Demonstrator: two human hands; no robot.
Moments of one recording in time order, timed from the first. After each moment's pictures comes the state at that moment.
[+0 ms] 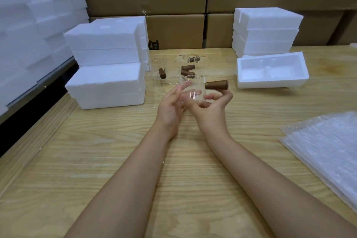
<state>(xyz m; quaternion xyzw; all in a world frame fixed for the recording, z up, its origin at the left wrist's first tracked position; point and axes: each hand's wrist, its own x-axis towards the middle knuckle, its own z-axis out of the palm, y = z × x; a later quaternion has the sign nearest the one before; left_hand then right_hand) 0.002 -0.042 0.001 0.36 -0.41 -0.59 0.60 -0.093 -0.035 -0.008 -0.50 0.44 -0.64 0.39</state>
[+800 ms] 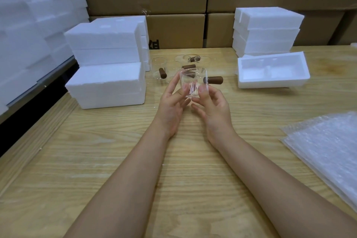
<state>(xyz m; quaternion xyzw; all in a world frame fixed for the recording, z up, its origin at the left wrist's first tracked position) 0.007 -0.045 0.002 0.31 -0.46 -0.58 0.60 -0.098 -0.030 0.005 -0.39 0.36 -0.64 0.55</state>
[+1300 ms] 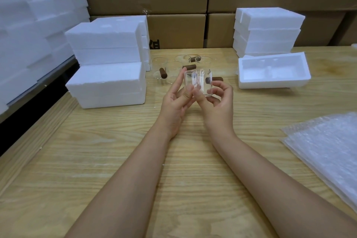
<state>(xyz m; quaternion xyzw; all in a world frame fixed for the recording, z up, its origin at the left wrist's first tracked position) 0.003 -0.047 -0.002 0.31 -0.48 -0.56 0.61 -0.101 -0.033 -0.001 -0.46 0.37 -0.68 0.42</state>
